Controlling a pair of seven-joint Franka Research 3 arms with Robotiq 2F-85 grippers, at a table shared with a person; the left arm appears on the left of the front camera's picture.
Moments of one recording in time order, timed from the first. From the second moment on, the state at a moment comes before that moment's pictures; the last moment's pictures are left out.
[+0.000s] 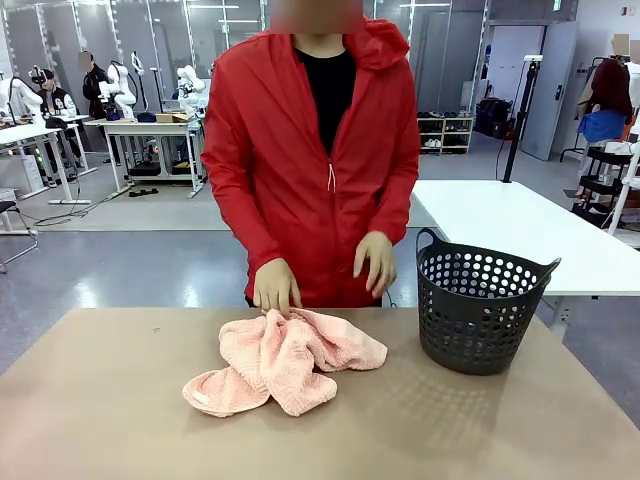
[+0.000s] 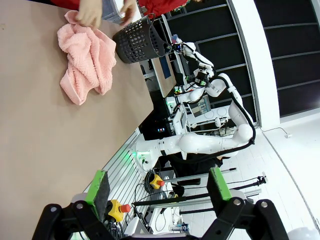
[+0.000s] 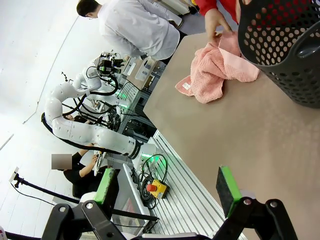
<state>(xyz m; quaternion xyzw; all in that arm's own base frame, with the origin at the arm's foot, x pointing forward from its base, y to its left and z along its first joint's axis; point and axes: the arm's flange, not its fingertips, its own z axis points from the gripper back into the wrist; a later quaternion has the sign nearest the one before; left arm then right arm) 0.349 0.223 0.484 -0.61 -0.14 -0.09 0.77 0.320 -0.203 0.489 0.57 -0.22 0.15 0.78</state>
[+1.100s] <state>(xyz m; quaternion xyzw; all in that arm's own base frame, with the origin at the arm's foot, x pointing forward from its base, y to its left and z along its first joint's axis) 0.349 0.223 0.484 -0.61 -0.14 -0.09 0.77 0.320 -0.203 0.489 0.57 -0.22 0.15 0.78</state>
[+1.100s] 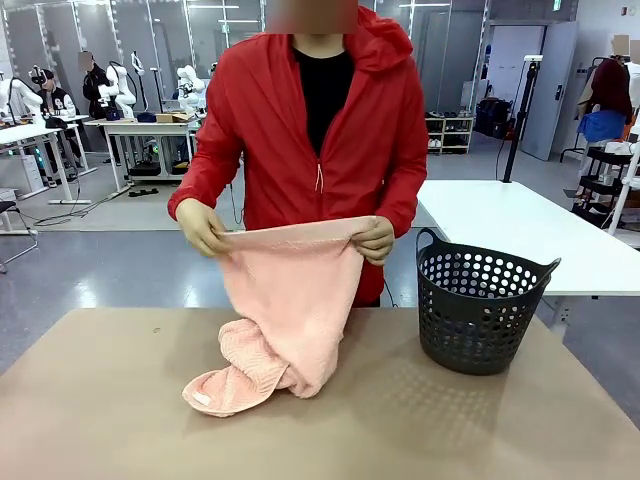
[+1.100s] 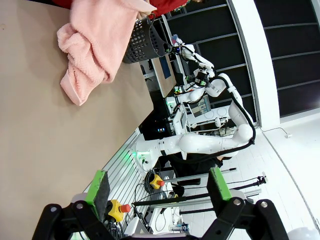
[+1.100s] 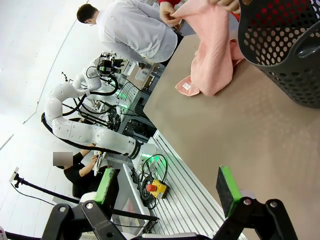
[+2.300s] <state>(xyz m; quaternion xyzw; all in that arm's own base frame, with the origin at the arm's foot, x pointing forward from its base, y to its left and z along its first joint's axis) 0.346 0.210 0.525 -0.54 -0.18 -0.15 0.81 0.320 -0.193 0.526 0.51 -0.23 0.21 0.80</state>
